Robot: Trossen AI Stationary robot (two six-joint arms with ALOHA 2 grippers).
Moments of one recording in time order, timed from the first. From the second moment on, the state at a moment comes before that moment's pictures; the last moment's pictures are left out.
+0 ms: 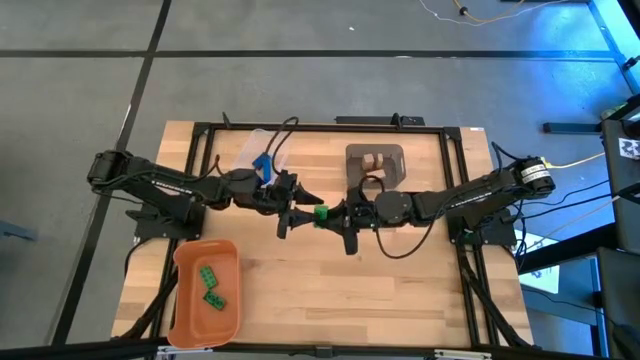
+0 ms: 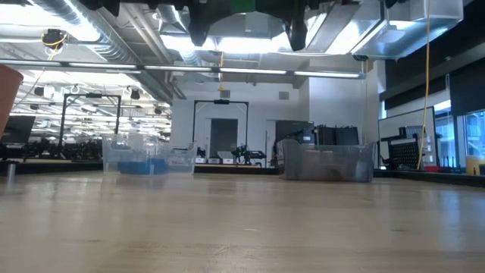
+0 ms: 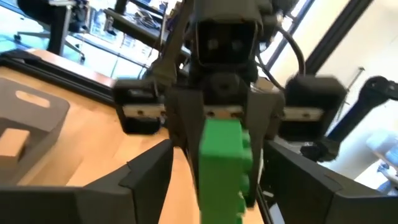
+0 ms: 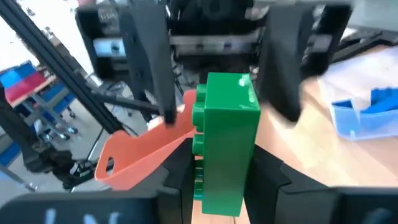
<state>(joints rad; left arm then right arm) -0.06 1.30 0.76 0.56 0.04 -0.47 0.21 1.50 0.93 0.41 0.18 0.52</state>
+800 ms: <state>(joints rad) 0.03 1.20 0.76 0.30 0.09 -0.43 0.17 1.37 0.93 0.19 0.09 0.56</state>
